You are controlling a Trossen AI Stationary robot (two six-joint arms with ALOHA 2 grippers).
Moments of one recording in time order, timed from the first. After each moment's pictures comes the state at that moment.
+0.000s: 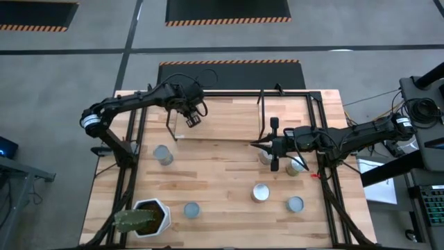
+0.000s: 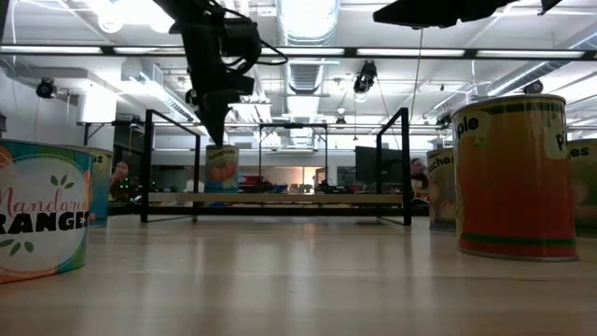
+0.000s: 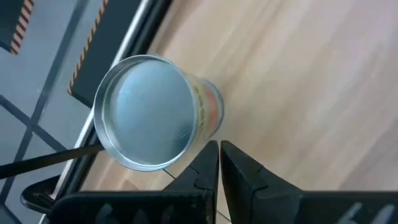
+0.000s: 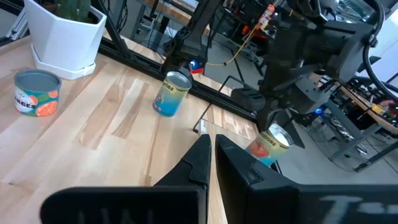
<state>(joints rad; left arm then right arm) 0.48 1.60 1.33 -0.95 -0.29 0.02 0.13 1.02 0.70 0.13 0.20 -0.45</state>
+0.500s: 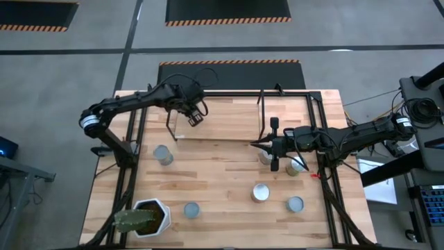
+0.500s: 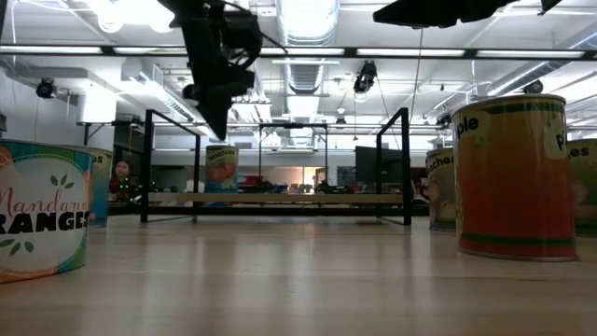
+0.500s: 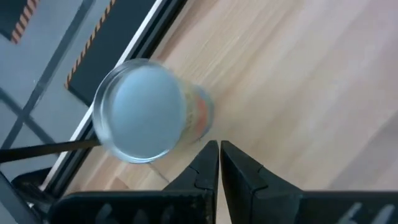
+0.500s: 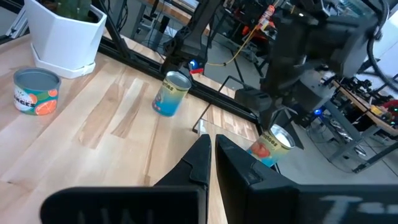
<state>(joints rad) 0.44 1.58 1.35 -0.96 -0.31 -0.10 0.13 1.02 0.70 0.13 0.20 -0.46</state>
